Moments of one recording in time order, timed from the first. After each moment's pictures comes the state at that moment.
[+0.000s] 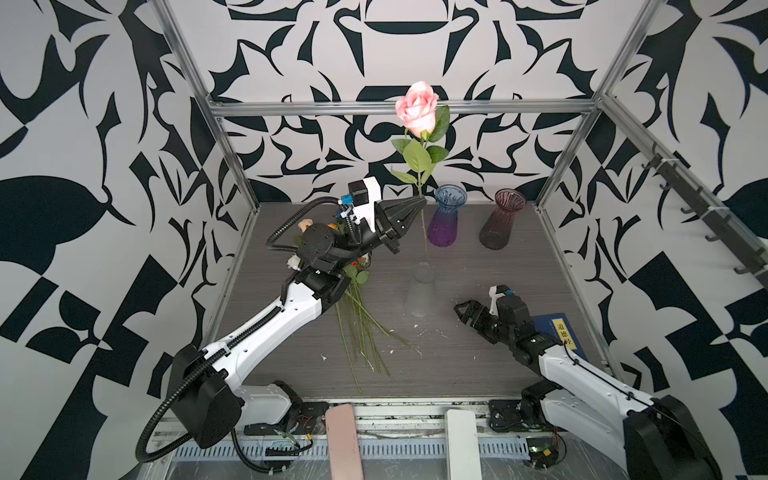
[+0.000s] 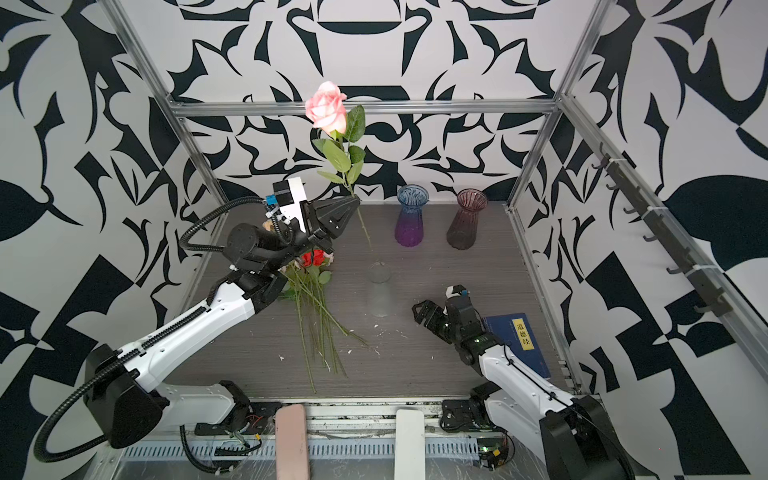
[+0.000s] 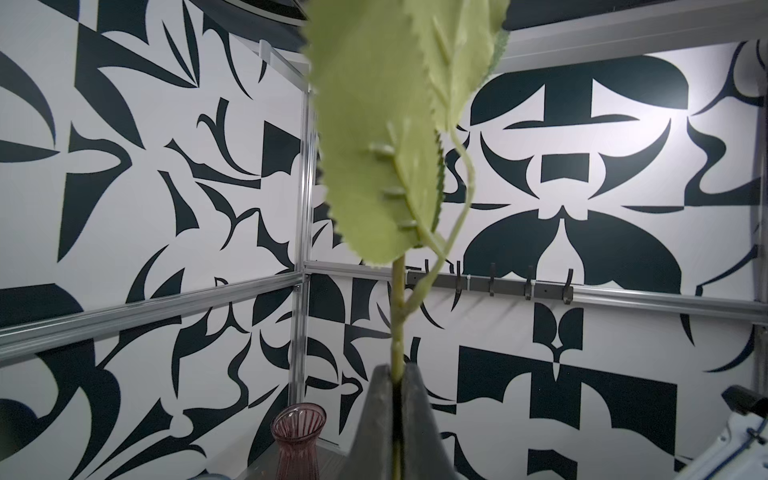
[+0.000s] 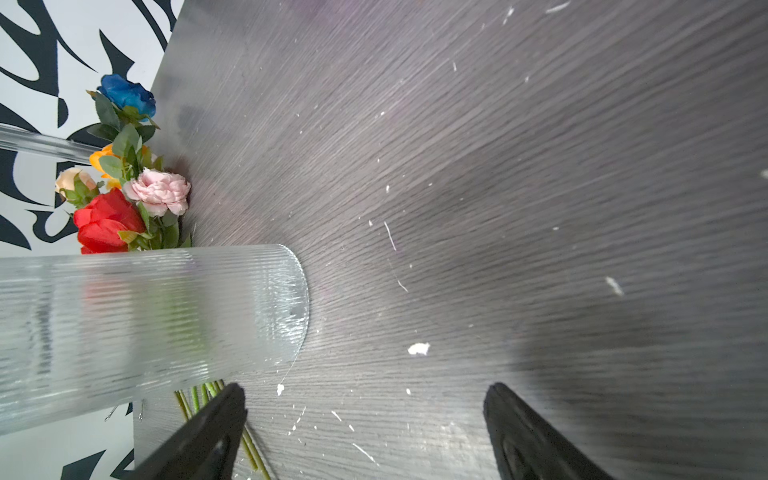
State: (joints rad) left arm -0.70 1.31 1.12 0.76 0.50 -0.32; right arm 0.35 0.95 0.27 -0.02 -0.20 0.92
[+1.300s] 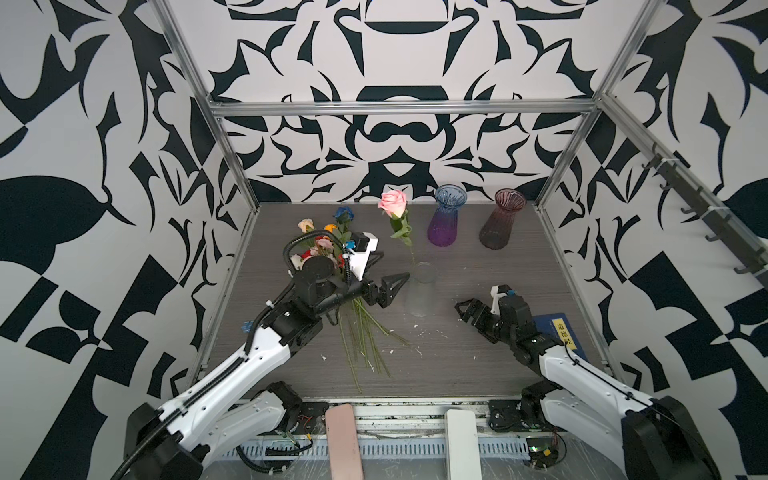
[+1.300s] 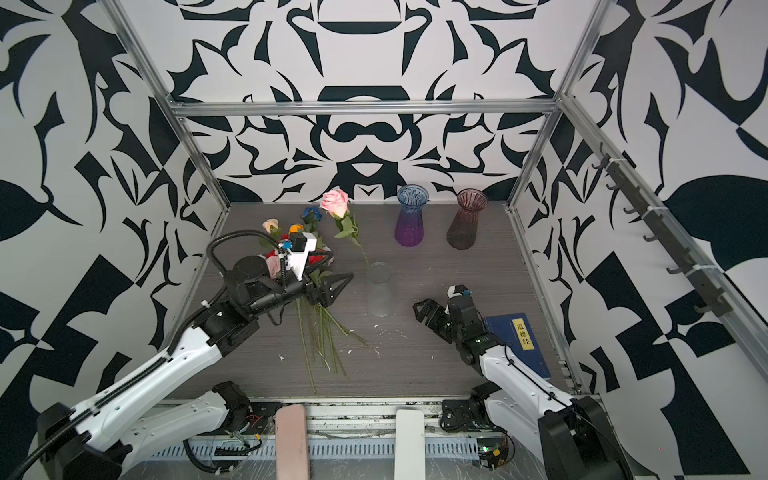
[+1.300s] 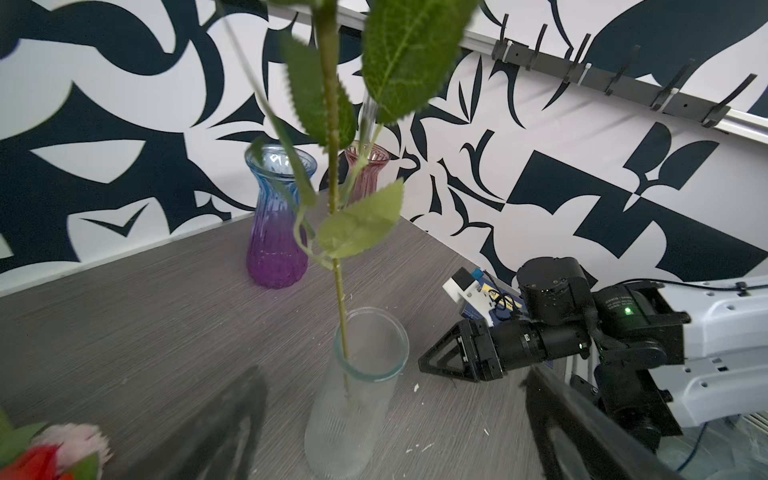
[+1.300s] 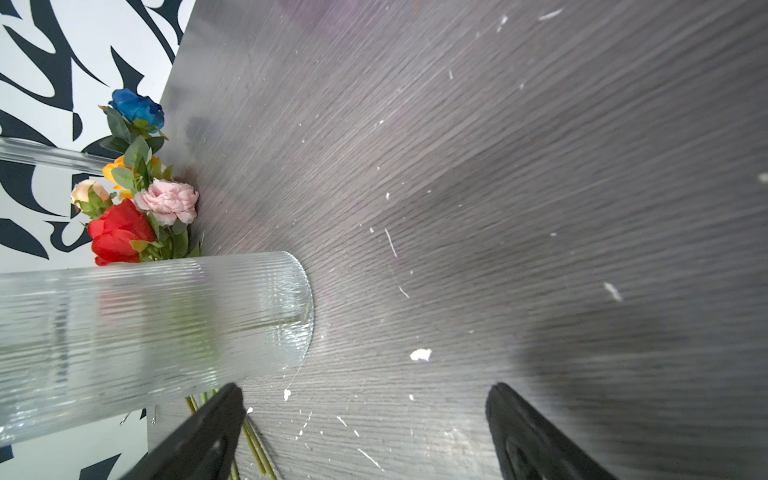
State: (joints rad) left arm -0.70 0.92 0.80 0.02 0.32 -0.22; right arm 0.32 0.95 0.25 0.00 -0.22 0.94
